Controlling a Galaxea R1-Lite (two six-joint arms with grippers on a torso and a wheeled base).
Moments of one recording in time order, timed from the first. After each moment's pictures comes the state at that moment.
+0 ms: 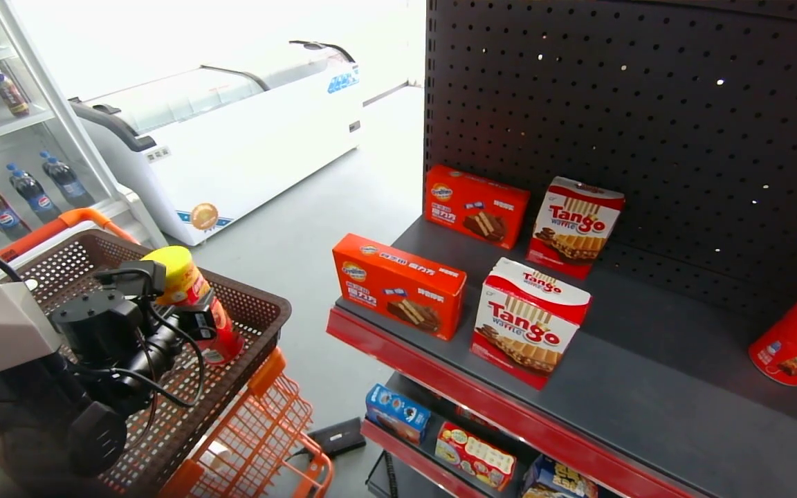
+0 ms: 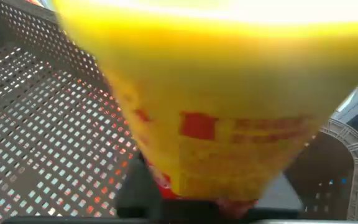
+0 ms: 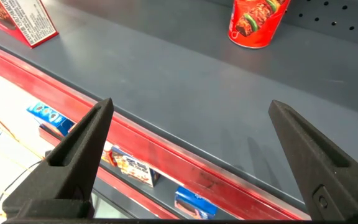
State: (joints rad) left arm 0.07 2.14 -0.53 -1.57 0.09 0.00; right arm 0.00 0.00 0.00 0.00 -0.02 -0.01
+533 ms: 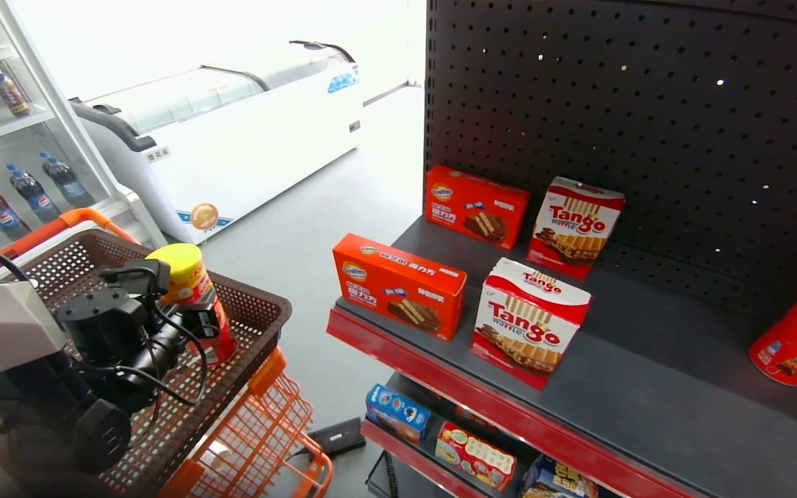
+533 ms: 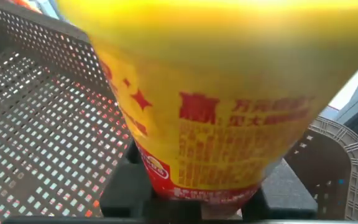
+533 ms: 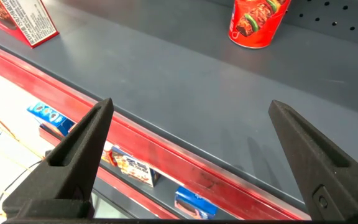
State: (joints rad) left arm 0.06 2.15 -0.54 -1.57 0.08 0.02; right arm 0.00 0.00 0.00 0.00 -0.02 -0.01
